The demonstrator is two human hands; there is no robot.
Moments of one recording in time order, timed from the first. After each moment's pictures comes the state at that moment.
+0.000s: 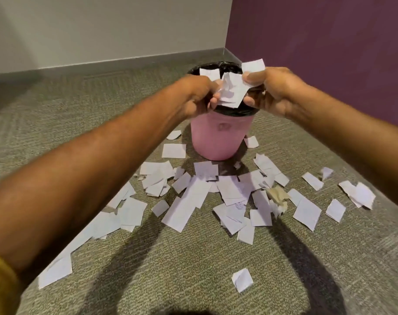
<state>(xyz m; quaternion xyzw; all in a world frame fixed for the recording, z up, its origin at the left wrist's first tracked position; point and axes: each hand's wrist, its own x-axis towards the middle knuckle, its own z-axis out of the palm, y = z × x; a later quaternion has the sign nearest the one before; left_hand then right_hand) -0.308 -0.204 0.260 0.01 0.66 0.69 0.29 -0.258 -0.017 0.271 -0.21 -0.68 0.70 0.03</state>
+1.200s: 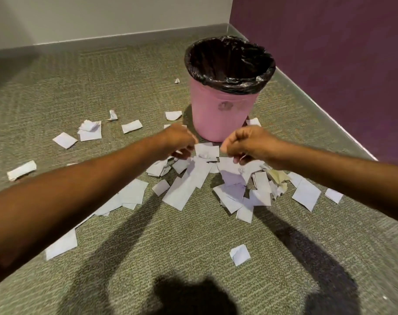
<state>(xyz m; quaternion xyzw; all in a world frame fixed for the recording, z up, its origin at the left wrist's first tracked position) -0.262 -0.270 0.127 0.02 0.82 0.46 0.33 -0.165 -0.040 0.155 -0.11 -0.82 0.53 -0.18</state>
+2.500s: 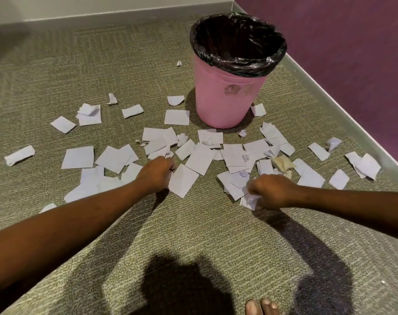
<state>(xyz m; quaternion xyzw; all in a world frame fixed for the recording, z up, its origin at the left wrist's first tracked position) -0.217 -0.356 -0.019 0.24 0.94 0.17 0.15 -0.082 -0.008 0.041 0.10 -0.95 0.02 -0.30</state>
